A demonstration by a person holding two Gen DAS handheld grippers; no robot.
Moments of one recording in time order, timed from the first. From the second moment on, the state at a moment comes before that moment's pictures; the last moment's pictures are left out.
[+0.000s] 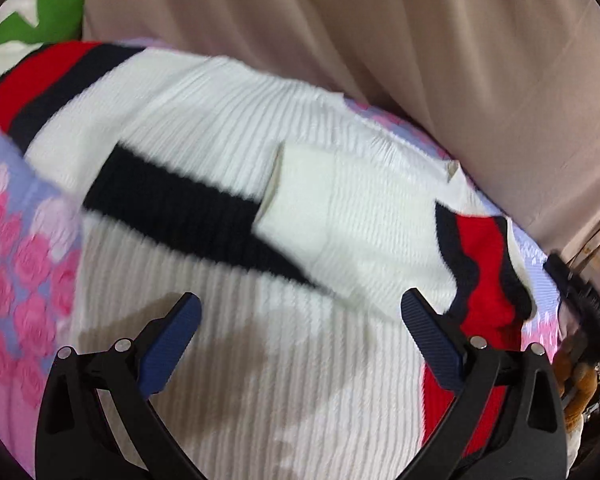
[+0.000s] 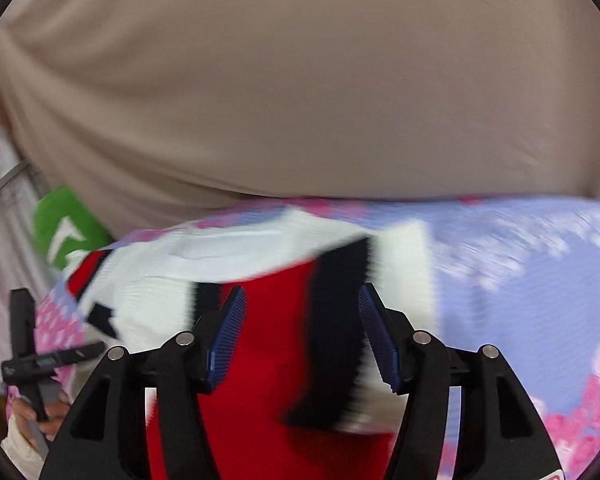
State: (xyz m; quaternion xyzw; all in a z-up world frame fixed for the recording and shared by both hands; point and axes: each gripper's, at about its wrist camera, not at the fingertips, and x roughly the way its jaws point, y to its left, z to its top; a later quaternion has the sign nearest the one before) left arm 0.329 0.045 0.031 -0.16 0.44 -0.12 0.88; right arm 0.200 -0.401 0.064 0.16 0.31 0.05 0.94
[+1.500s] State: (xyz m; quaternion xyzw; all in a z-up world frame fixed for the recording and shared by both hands) left arm 0.365 0.061 0.022 -0.13 0.40 -0.11 0.90; right arm 0.149 -0.464 0.013 0.15 0.36 0.03 0.92
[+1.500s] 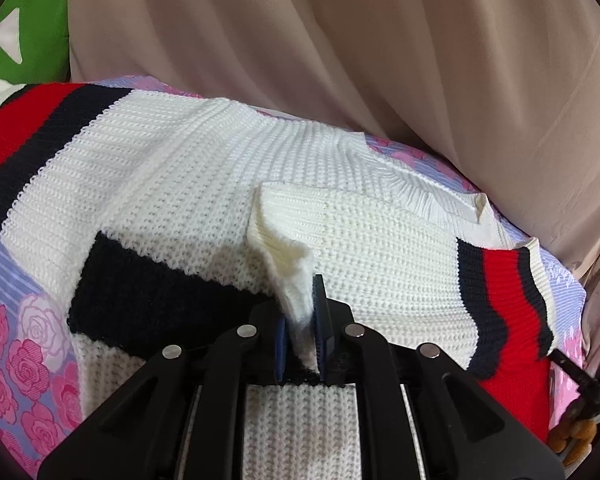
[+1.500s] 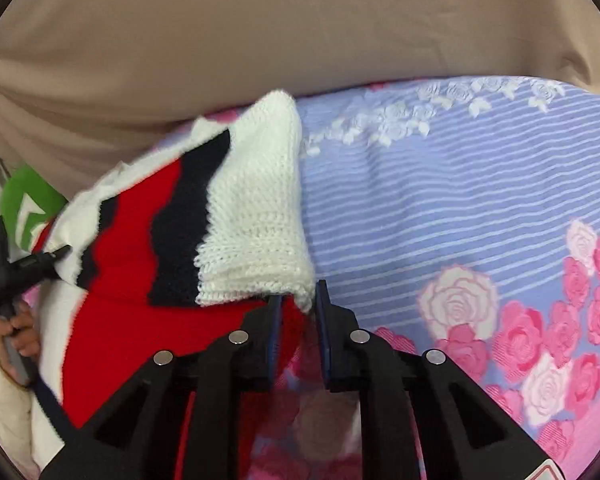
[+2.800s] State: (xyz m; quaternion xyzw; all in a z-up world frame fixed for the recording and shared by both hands) left arm 0.363 0.021 0.022 -0.03 0.40 -0.08 0.91; right arm 0.232 -0.385 0.019 0.05 0.38 0.04 0.92
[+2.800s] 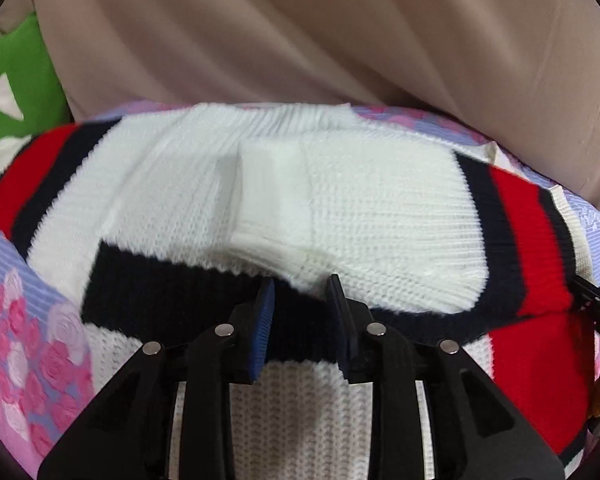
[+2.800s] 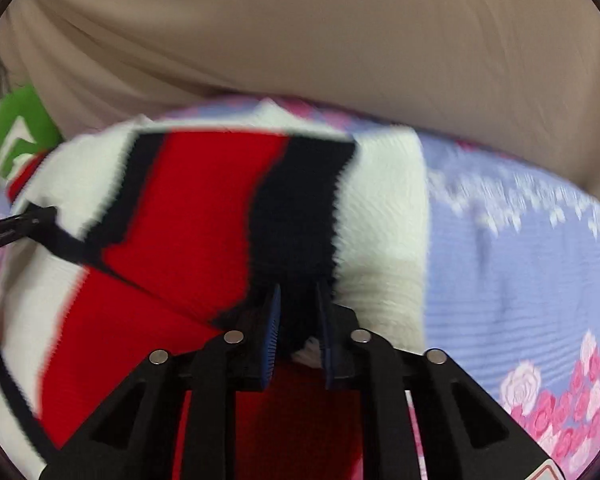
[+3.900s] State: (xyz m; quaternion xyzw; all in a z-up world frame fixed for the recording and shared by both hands) left arm 0.326 0.232 0.080 -0.22 0.33 0.06 0.91; right arm 0.160 -0.371 0.056 0.11 0.32 0.04 0.94
